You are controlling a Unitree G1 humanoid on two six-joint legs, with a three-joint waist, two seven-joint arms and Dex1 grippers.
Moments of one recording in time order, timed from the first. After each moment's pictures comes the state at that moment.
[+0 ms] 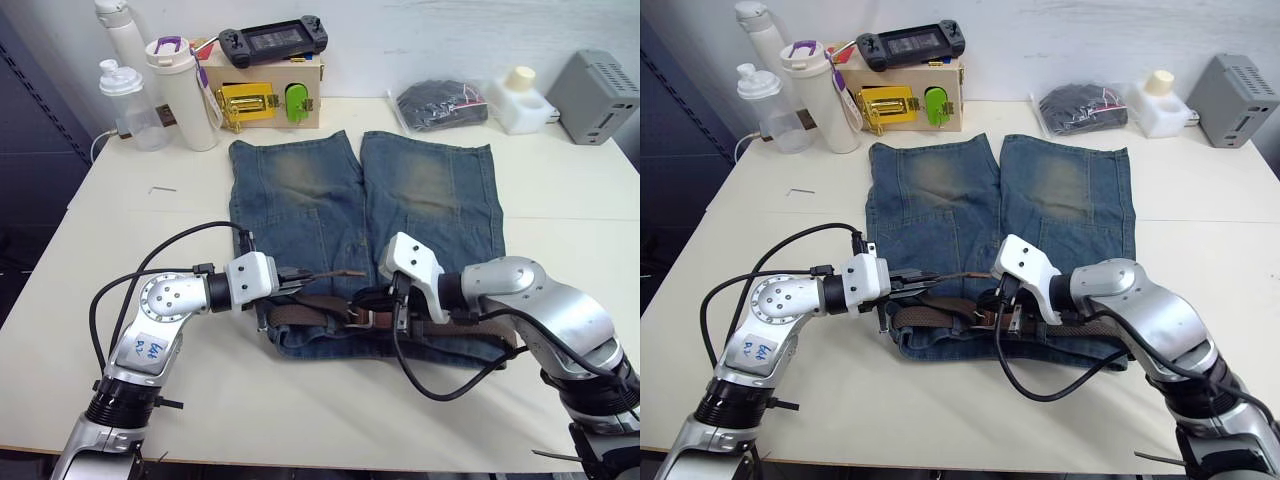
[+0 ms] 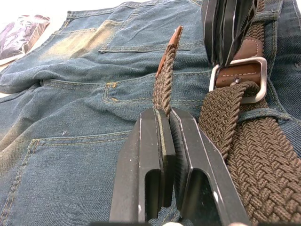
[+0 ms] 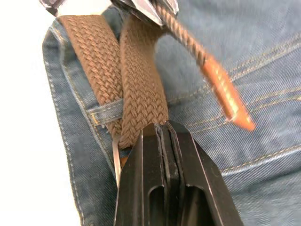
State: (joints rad) left arm -0.34 0.55 -0.09 -0.18 -0.14 0.03 -0.92; right arm -0.55 -0.74 0.24 -0.51 0.45 1.00 0.90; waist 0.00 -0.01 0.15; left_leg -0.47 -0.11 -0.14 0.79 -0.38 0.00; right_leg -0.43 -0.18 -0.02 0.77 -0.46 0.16
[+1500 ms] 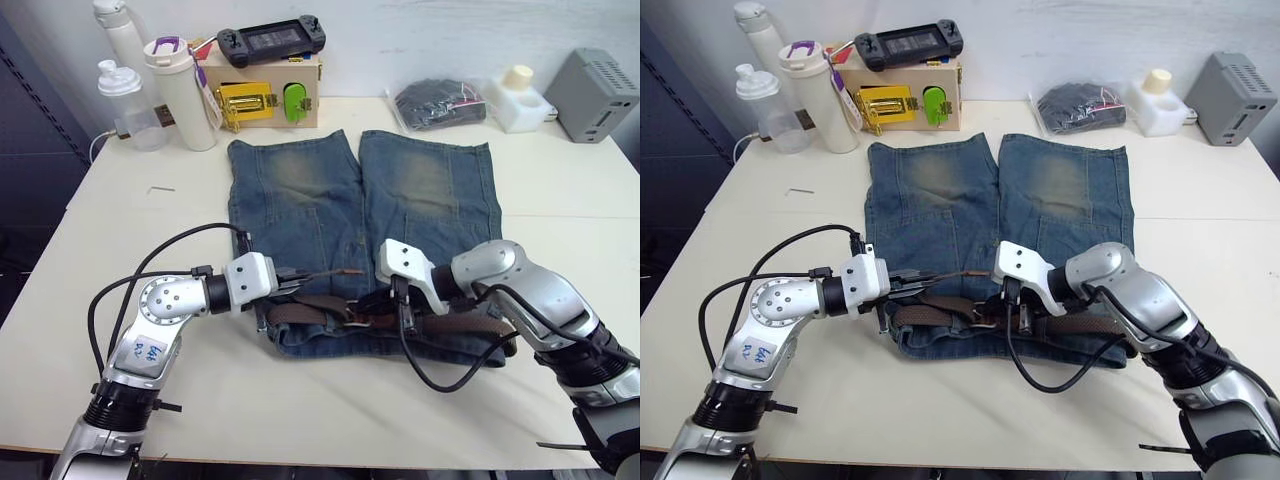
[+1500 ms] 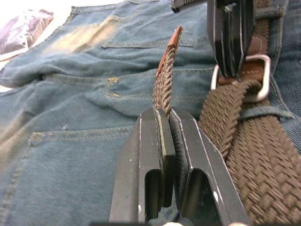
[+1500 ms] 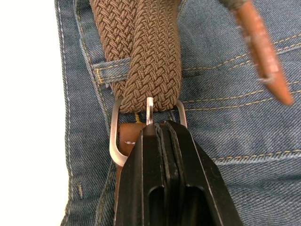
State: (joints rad) left arm -0.32 0.56 -0.09 -0.19 -0.14 0.04 -0.88; right arm -0.66 -0.77 0.39 -0.27 0.33 0.78 1.14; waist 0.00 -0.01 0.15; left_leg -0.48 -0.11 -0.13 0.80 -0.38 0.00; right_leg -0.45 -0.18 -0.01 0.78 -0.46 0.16
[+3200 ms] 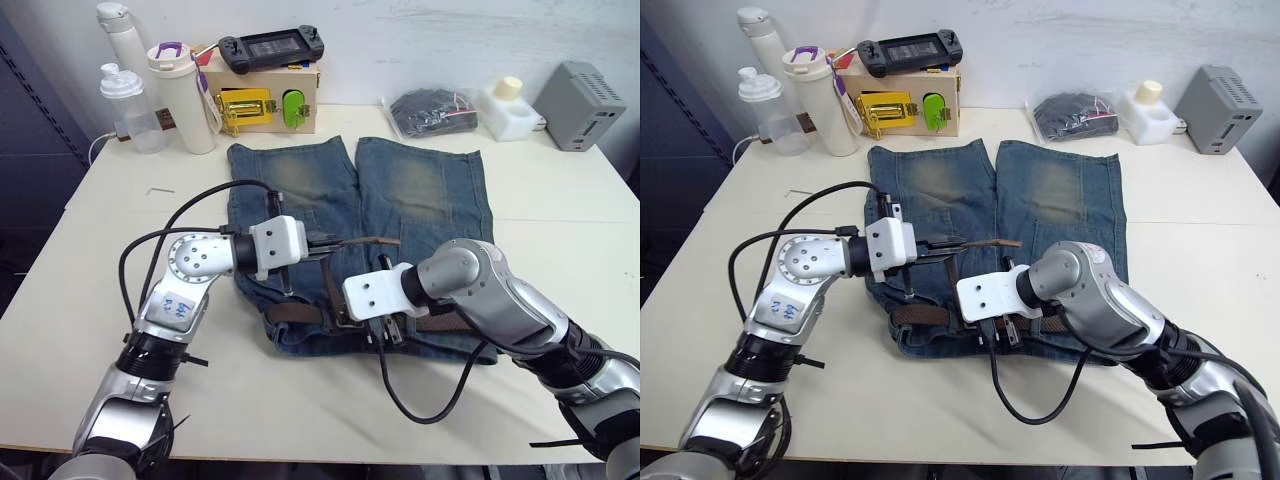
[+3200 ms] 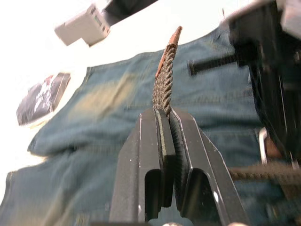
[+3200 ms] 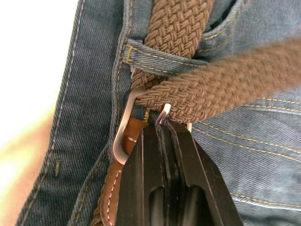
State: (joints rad) left arm -0.61 0.48 -0.19 -0.04 -0.11 -0.04 -0.90; right arm -0.73 -0.73 0.61 -0.40 -0.15 0.61 1.27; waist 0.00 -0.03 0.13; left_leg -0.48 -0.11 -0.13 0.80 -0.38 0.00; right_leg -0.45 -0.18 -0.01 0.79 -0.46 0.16
